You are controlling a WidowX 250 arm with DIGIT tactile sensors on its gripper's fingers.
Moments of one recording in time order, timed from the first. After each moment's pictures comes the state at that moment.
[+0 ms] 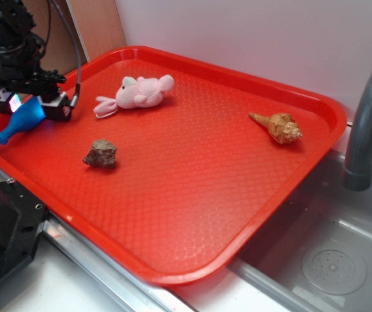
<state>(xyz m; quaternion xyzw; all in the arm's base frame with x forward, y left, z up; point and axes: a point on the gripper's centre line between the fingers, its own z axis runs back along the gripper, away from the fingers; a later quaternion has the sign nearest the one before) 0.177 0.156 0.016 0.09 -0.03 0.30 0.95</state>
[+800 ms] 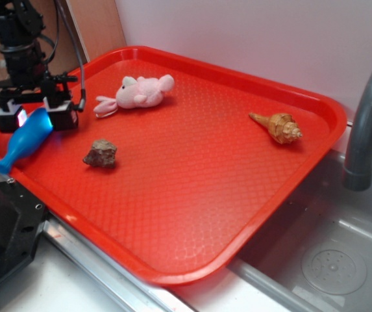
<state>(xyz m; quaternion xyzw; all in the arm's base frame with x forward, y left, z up) 0.147 0.104 0.025 0.01 0.09 0.40 0.91</state>
